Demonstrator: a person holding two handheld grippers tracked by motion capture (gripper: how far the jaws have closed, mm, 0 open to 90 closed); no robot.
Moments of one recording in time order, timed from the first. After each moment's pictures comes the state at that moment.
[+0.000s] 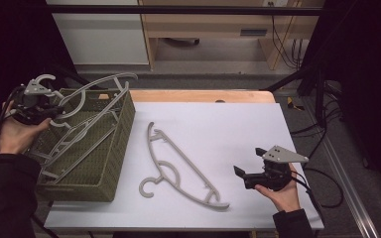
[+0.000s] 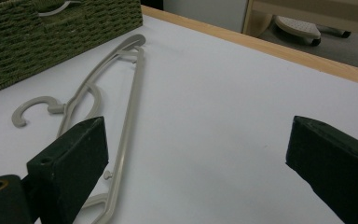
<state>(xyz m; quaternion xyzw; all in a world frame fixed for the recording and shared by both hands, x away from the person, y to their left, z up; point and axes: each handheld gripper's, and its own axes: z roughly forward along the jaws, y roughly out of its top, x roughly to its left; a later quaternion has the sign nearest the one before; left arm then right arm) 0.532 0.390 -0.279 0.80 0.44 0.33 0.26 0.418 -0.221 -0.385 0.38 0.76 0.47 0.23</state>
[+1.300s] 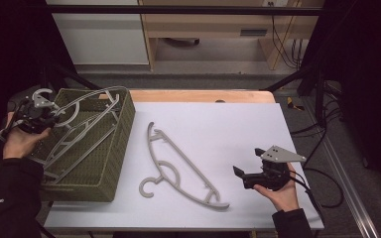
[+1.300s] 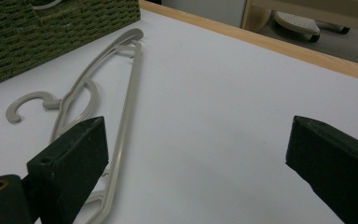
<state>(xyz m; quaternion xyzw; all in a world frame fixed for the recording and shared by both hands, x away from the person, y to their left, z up) 0.548 0.417 -0.334 0.80 0.44 0.36 0.17 0.420 -0.219 -0.388 0.38 0.77 0.47 0.23</state>
